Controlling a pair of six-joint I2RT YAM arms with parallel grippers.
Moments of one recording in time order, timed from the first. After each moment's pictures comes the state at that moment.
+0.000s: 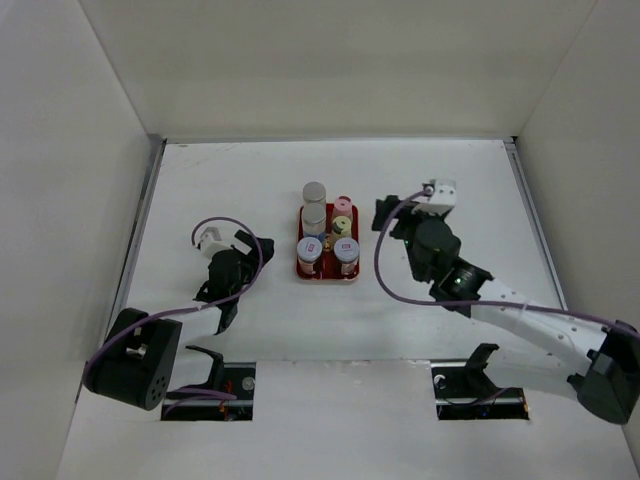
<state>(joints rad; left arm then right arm) -0.29 1.24 0.18 0.68 -0.19 -0.99 0.86 1.13 0.83 0.26 0.73 0.27</state>
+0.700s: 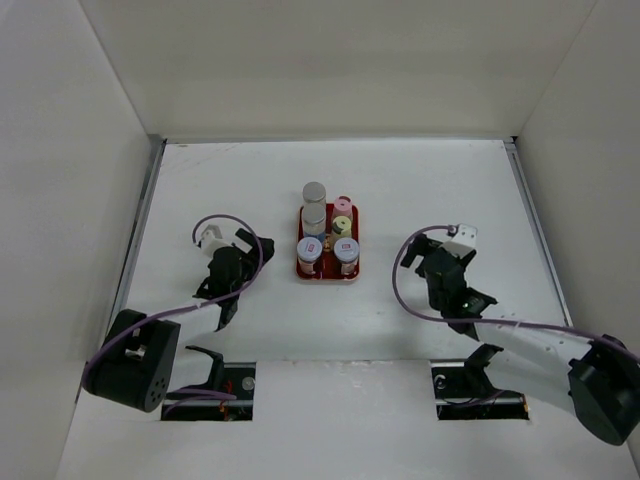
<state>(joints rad) -0.30 1.23 0.22 0.59 -0.20 -0.98 0.65 0.99 0.34 0.24 0.76 0.55</state>
